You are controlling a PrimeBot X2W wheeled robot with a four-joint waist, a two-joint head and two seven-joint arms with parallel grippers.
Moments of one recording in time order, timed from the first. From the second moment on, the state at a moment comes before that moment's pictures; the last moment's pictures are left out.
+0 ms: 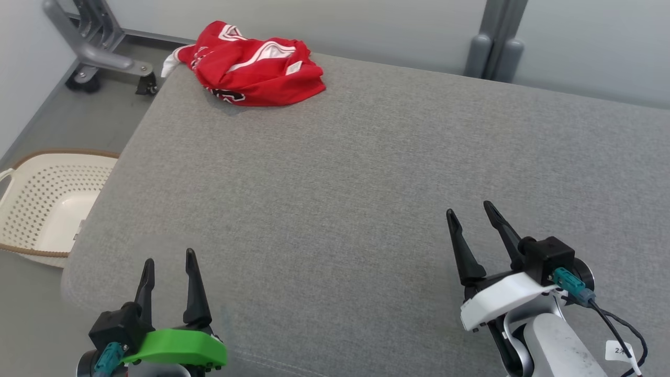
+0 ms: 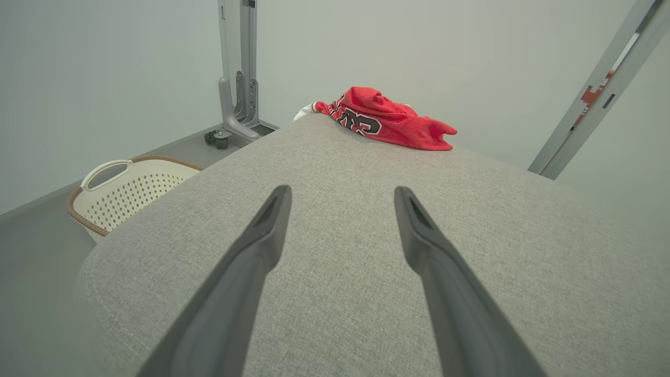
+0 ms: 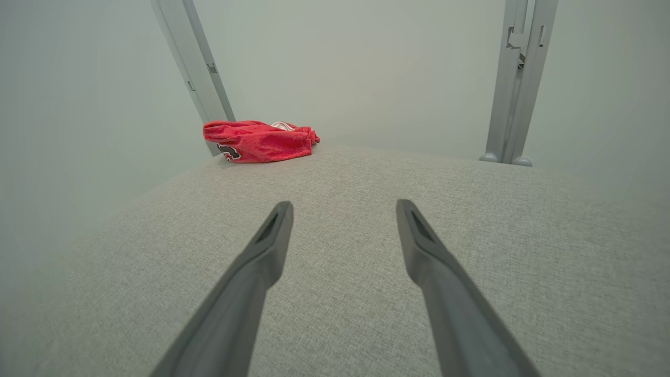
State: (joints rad) left arm -0.01 0.05 -0.10 0.20 -0.36 0.07 -0.26; right arm -0.18 -0.05 0.15 0.32 0.17 0.13 -0.26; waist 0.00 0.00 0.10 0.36
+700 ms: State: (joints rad) left arm -0.15 0.16 -0.03 0.12 -0.30 0.04 -0.25; right arm -0.23 -0.05 0.15 0.26 0.11 0.13 -0.26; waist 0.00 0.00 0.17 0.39
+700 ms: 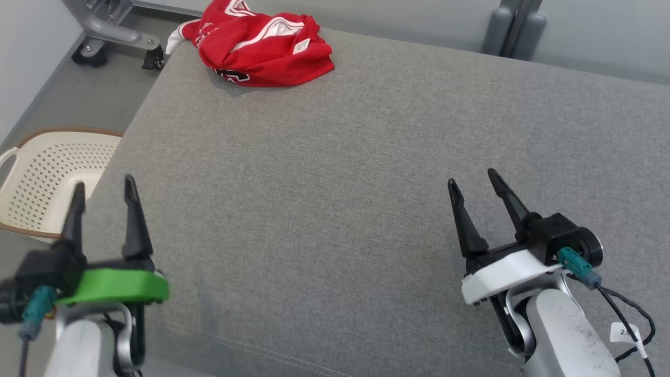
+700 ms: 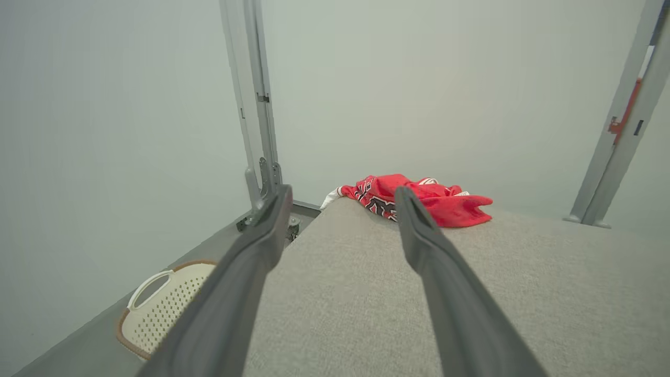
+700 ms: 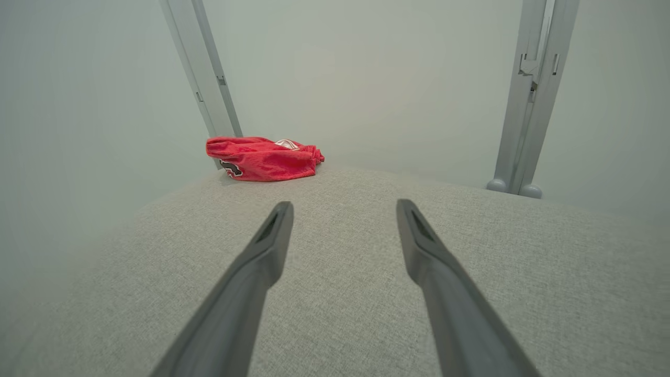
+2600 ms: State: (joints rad) left arm -1.17 0.47 -0.26 0.72 -0.30 -0.13 0.12; right arm -0.28 -0.05 0.10 -0.02 0.07 0.13 -0.25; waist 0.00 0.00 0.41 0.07
